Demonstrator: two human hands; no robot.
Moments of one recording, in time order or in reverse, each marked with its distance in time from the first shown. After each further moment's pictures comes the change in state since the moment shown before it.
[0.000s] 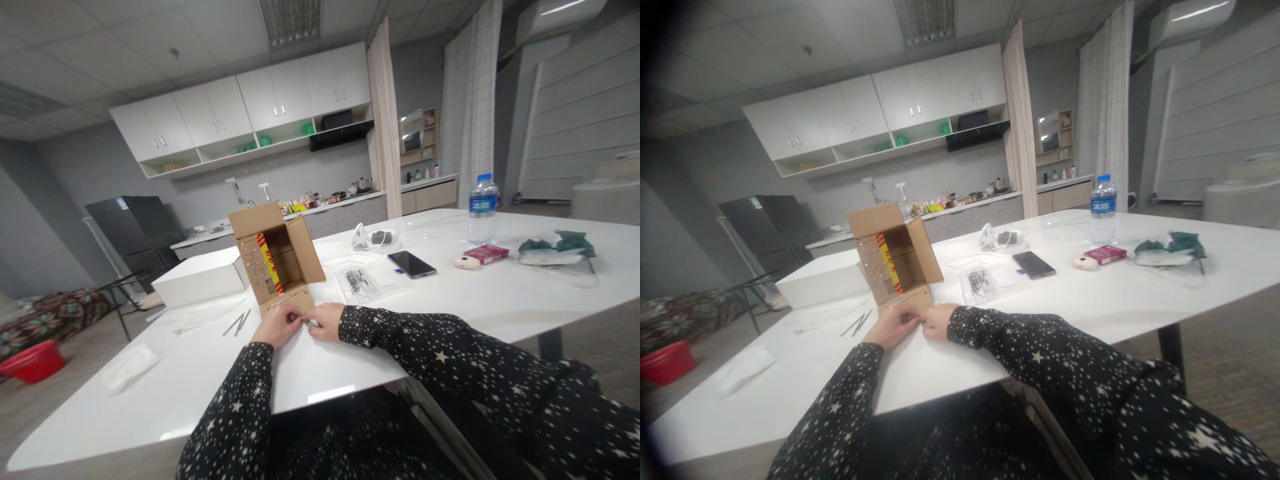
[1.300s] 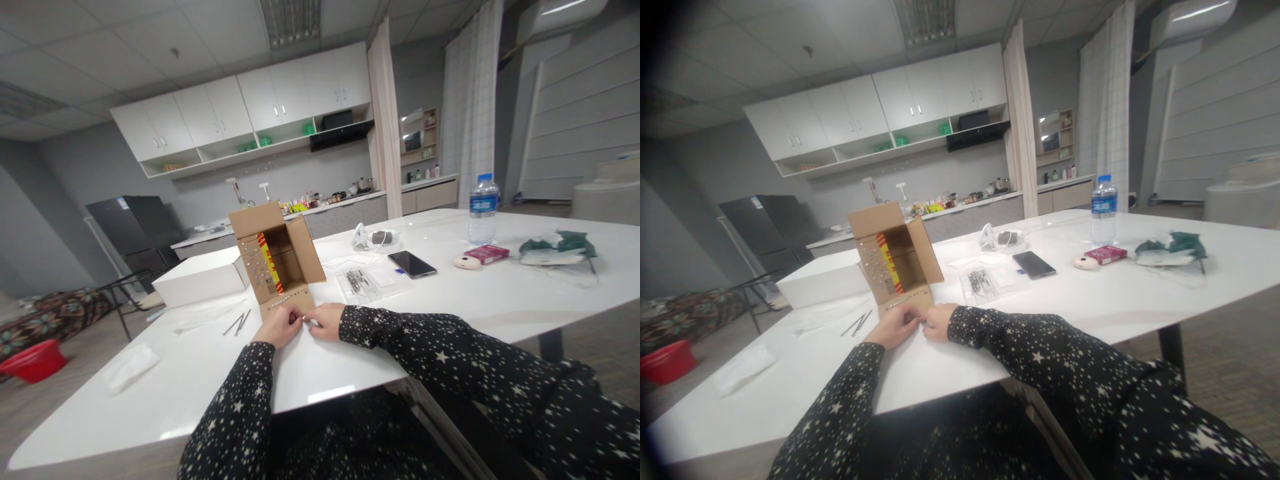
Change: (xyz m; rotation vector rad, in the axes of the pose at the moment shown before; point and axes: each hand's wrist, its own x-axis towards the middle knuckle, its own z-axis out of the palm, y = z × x) left_hand -0.001 0.007 -0.002 0.035 -0.066 -0.067; right_hand 0.002 0.004 0.005 -0.002 0.019 -0.009
